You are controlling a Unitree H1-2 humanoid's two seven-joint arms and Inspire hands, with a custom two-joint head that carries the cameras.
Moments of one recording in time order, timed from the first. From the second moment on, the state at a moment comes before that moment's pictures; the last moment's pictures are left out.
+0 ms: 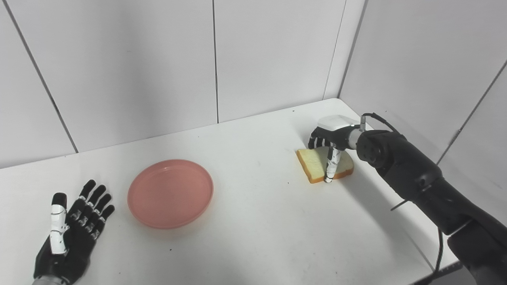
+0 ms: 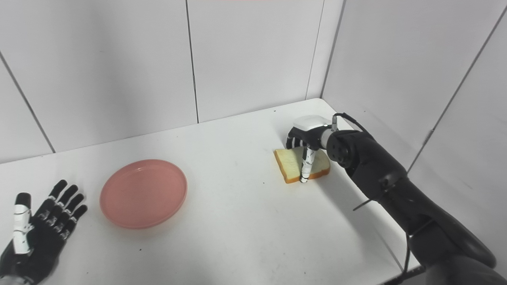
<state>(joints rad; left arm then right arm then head) -0.34 0.12 0.03 0.23 -0.37 0.22 -0.36 -0.53 -0.86 0.24 0.32 -0.67 0.13 0.50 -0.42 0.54</state>
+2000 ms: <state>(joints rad) -0.44 0.01 -0.04 0.38 -0.22 0.09 -0.25 -0.90 -0.37 0.39 0.26 -0.61 0.09 0.58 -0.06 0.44</state>
